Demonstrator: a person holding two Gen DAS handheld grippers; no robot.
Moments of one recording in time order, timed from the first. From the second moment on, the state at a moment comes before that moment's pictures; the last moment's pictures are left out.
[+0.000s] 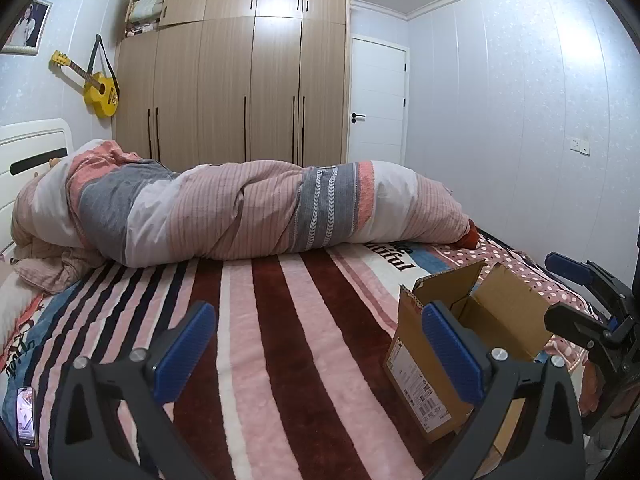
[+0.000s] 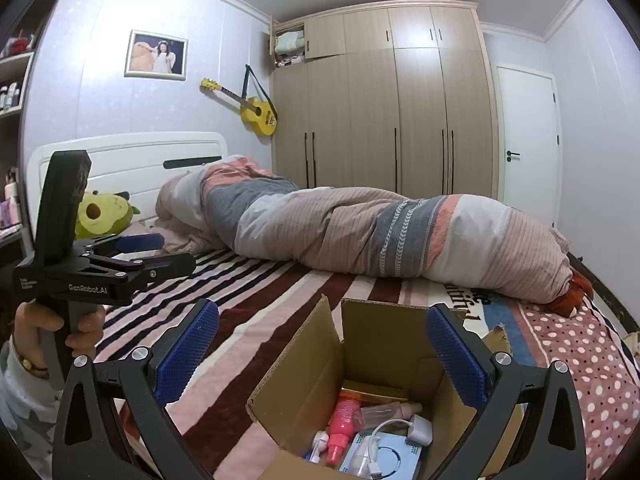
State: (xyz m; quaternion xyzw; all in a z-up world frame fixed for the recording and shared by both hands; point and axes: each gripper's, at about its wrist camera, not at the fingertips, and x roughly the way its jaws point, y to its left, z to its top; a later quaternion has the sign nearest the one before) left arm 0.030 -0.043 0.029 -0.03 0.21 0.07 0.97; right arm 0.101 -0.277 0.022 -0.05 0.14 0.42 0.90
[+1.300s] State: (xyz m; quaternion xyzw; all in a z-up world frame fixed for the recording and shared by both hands) left arm 0.026 -0.046 0.029 -0.04 0.21 0.08 0.97; right arm 0.106 -0.281 0.019 -0.05 0.14 0.42 0.89
